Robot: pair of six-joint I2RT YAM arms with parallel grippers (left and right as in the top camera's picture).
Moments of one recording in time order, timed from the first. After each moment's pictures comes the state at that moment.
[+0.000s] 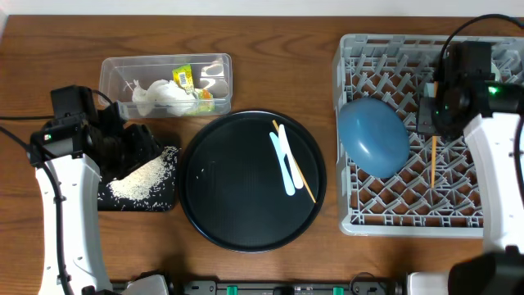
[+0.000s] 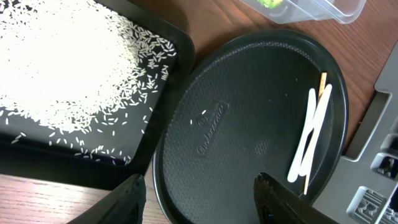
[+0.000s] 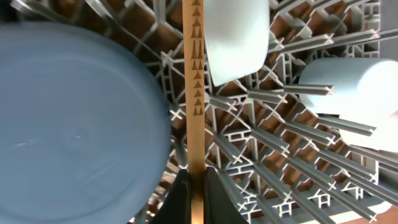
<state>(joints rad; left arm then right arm) 0.28 1.35 1.22 -1.17 0.36 -0.23 -0.06 1.57 1.47 -1.15 0.19 0.05</state>
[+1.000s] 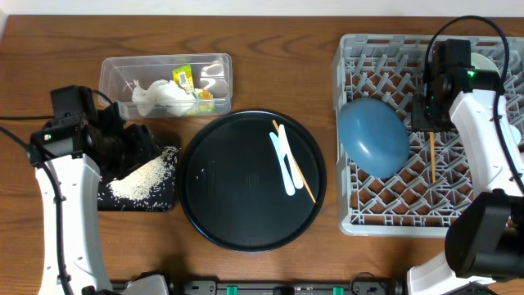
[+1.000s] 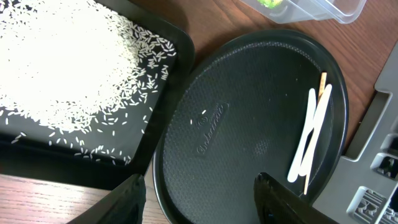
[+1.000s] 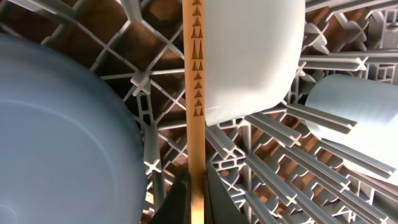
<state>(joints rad) 0.28 1.35 1.22 -1.17 0.36 -0.23 -0.08 1.75 1.47 -1.05 0.25 -0.02</state>
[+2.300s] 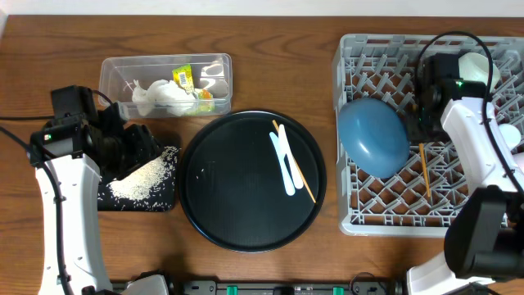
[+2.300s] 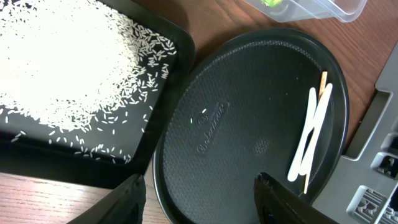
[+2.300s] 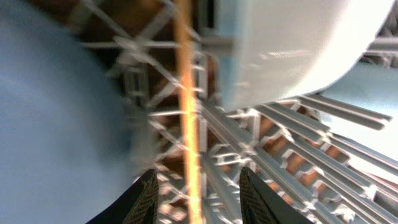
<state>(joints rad) 0.28 1.35 1.22 -1.18 0.36 -0.23 -0.06 1.75 1.37 -1.00 0.27 -0.06</state>
